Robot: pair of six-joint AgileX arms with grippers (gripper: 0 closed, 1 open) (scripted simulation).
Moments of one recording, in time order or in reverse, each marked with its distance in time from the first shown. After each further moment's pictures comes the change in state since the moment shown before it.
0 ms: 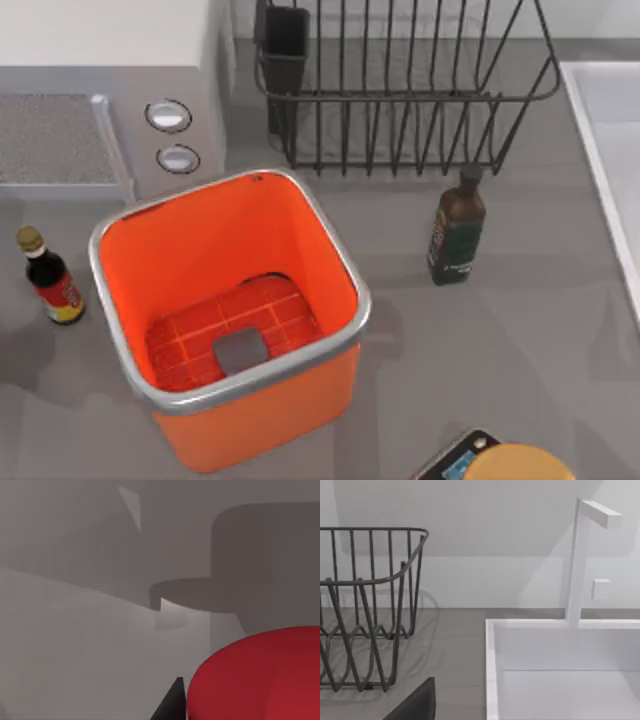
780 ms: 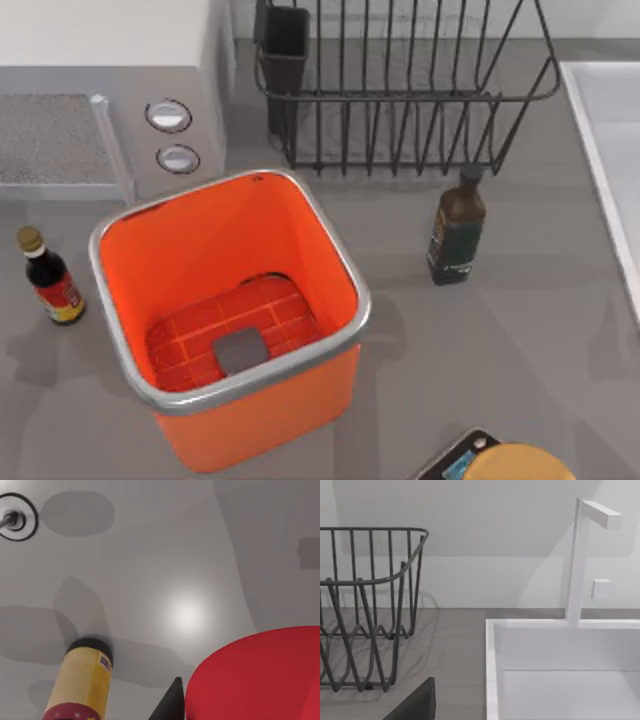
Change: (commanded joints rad) left arm 0.022 -0.114 0.340 -0.319 -0.022 -0.067; right arm 0.000 0.000 0.000 0.000 0.000 0.000
